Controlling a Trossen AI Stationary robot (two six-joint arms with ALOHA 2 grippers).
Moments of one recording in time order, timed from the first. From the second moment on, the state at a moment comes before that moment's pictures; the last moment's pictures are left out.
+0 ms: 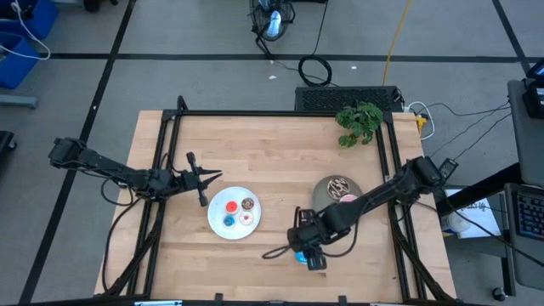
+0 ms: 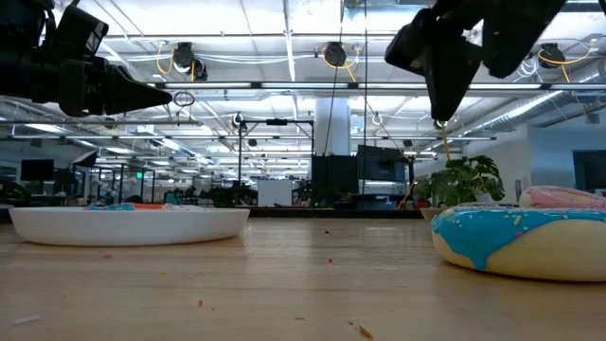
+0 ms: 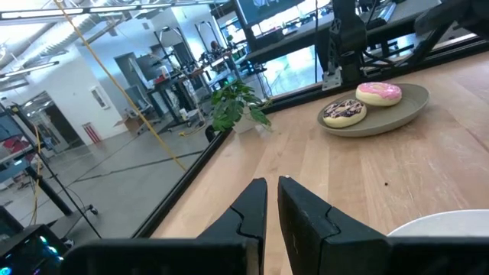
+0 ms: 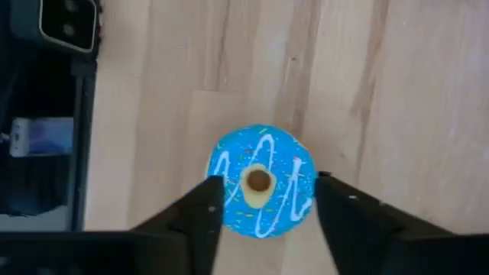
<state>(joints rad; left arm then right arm) -0.25 0.67 0.01 0.65 -0.56 0.36 0.45 1.83 1.44 -0.82 -0.06 0.35</state>
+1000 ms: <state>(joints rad) -0.25 0.67 0.01 0.65 -0.56 0.36 0.48 1.84 1.13 -0.52 0.06 0.40</state>
